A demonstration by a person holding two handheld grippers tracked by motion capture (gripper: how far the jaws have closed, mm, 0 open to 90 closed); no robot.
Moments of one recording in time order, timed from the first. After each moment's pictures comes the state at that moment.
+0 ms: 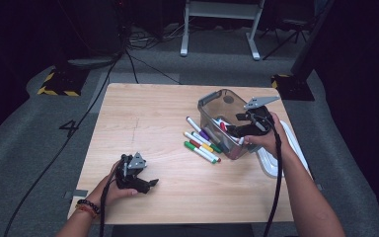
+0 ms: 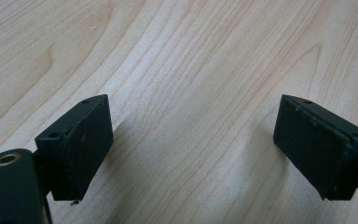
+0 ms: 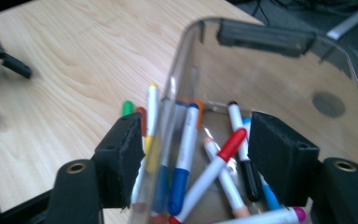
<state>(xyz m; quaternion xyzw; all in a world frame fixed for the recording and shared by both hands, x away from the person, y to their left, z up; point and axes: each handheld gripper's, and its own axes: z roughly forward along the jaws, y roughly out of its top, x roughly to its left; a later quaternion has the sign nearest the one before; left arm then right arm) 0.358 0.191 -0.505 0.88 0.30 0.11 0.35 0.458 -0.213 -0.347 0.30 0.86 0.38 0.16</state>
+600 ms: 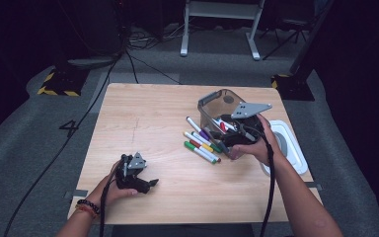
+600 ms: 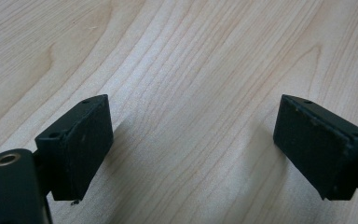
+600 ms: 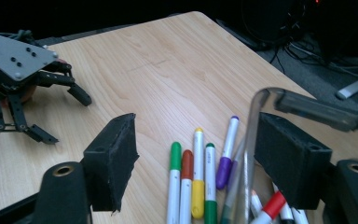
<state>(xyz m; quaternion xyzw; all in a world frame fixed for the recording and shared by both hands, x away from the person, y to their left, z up) 0.358 0.191 -0.504 0.88 0.30 0.11 0.35 0.413 -0.167 -0.325 0.22 0.86 0.43 0.18</state>
